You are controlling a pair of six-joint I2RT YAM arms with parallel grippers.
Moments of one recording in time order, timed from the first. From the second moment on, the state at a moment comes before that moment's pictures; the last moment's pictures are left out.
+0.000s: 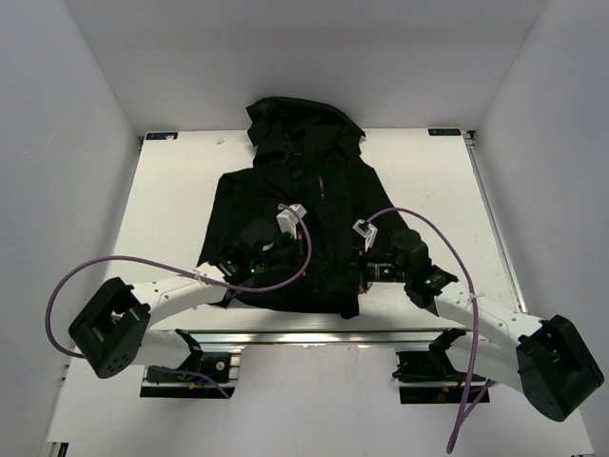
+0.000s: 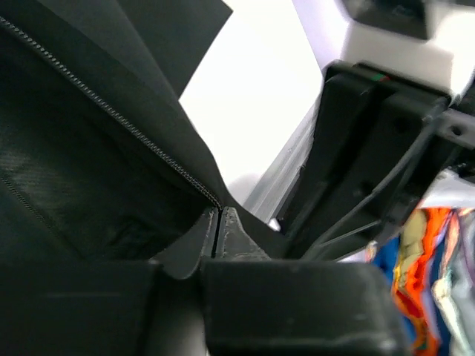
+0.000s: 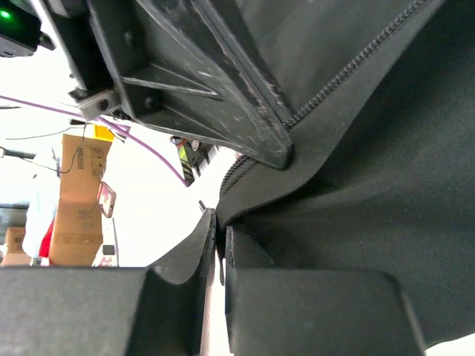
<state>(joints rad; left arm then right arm) -0.79 1.30 0.63 0.32 0.38 -0.72 0.64 1.04 0.41 0.28 -0.78 0.68</state>
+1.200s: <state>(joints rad) -0.79 1.25 0.58 0.43 0.42 -0.78 0.64 1.13 0.41 0.36 -0.88 0.70</state>
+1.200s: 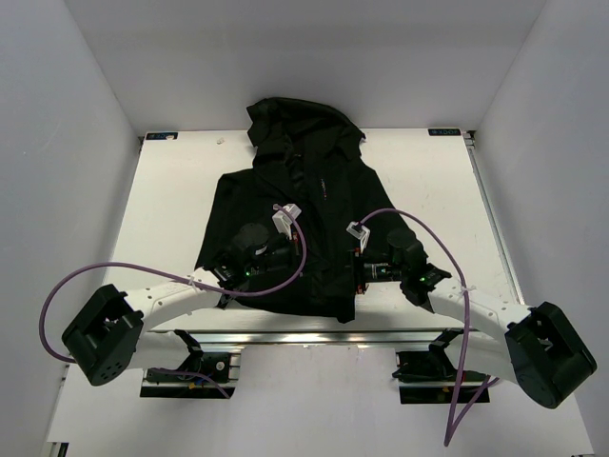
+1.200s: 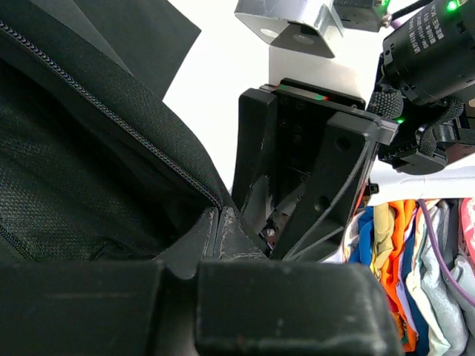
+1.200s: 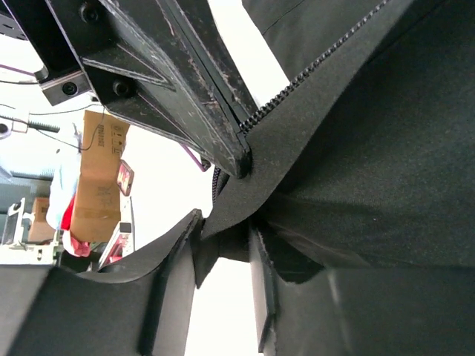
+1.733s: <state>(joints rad) -0.79 1.25 0.58 0.43 0.42 -0.78 0.68 1.11 0.41 0.35 -0.89 0.66</state>
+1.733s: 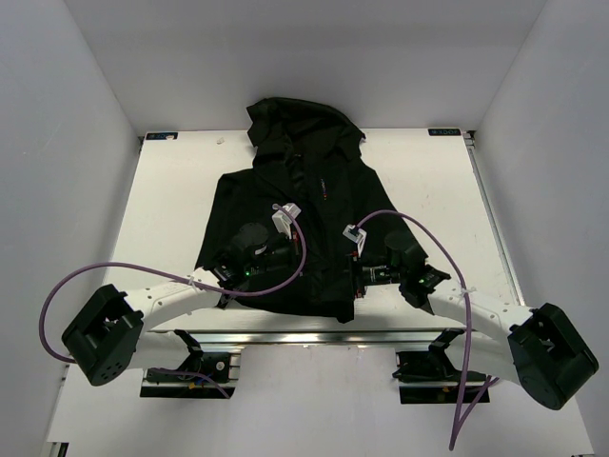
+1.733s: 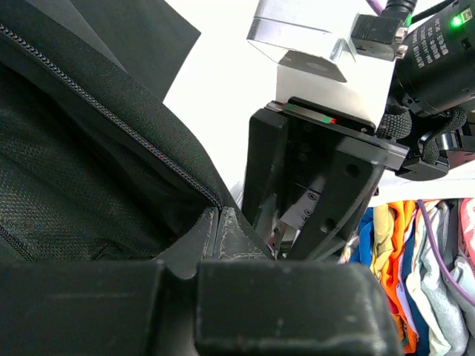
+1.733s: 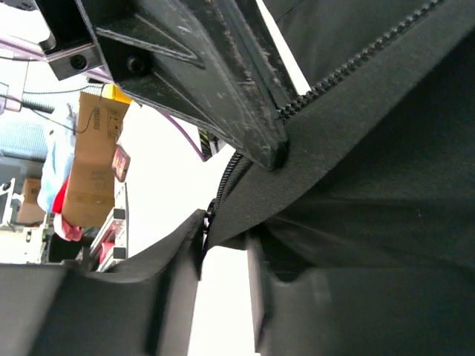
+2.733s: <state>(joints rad) -0.79 1.18 0.57 0.41 0.39 -0.76 0.68 1.06 0.40 0.37 -0.87 0.69</state>
